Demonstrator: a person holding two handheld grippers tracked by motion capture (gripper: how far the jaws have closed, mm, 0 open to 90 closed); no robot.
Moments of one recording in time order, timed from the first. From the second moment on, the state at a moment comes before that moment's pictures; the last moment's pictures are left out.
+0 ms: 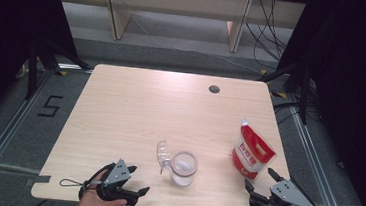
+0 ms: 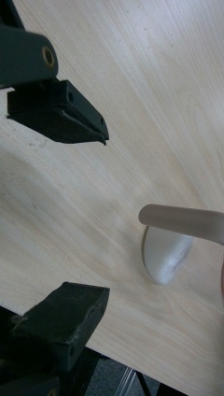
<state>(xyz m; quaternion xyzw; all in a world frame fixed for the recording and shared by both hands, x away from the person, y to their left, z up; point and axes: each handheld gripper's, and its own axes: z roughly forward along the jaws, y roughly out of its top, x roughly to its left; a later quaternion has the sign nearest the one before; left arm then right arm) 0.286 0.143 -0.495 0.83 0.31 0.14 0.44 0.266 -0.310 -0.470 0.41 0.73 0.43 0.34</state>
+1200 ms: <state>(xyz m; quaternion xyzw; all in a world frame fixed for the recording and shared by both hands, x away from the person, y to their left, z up) 0.297 0.120 -0.460 0.82 0.28 0.17 0.46 0.261 -0.313 -0.471 0.40 0.74 0.41 0.35</state>
